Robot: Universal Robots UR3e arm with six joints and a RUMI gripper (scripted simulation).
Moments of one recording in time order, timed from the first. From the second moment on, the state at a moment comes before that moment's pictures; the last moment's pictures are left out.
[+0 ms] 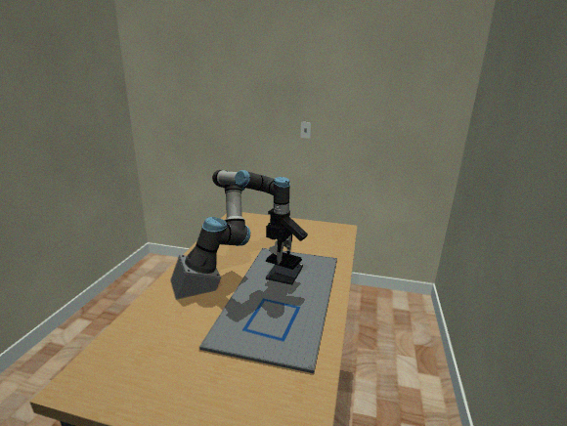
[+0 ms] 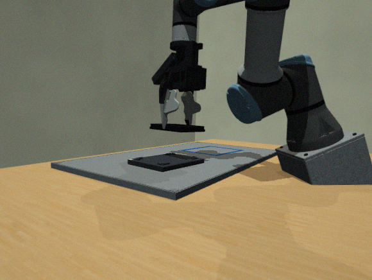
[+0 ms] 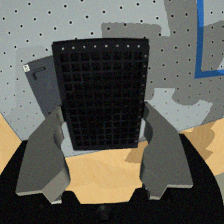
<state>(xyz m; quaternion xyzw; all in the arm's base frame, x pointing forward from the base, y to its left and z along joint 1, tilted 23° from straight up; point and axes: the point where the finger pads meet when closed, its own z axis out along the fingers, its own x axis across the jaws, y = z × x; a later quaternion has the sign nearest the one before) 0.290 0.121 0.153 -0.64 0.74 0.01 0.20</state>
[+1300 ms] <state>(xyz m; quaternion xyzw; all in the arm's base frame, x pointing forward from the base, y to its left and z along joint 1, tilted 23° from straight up) 0.281 0.162 0.163 -0.81 0.56 -0.05 0.19</state>
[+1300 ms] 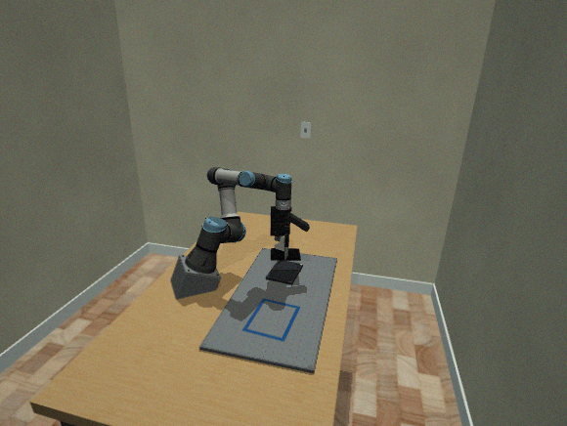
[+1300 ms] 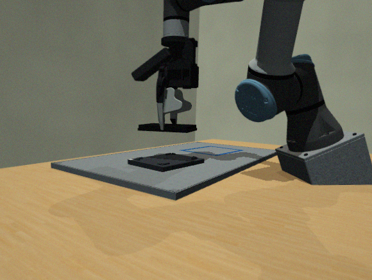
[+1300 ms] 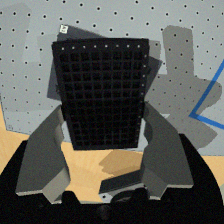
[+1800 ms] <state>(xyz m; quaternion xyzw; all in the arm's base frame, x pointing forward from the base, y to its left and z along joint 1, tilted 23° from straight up) 0.281 0.162 0.163 -0.91 0.37 -0.09 0.17</state>
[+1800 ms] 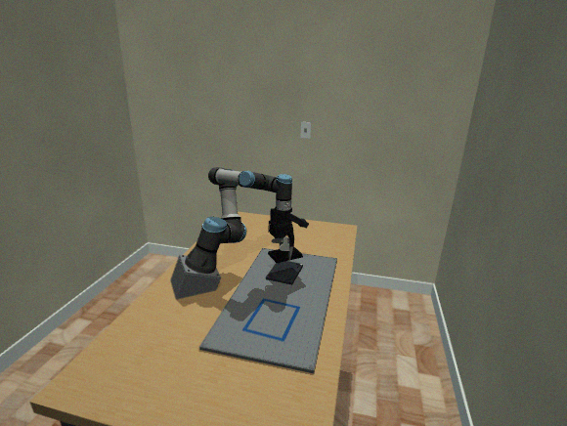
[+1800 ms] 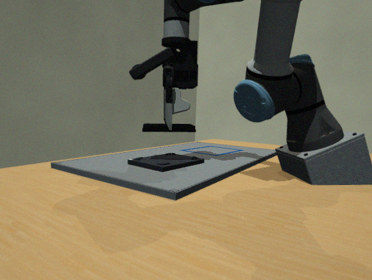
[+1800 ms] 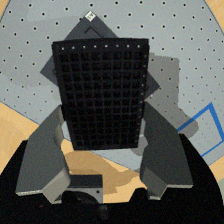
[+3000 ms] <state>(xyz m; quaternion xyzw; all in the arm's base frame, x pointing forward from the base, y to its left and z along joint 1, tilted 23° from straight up) 0.281 0.162 0.163 -0.98 0.00 -0.14 0.14</state>
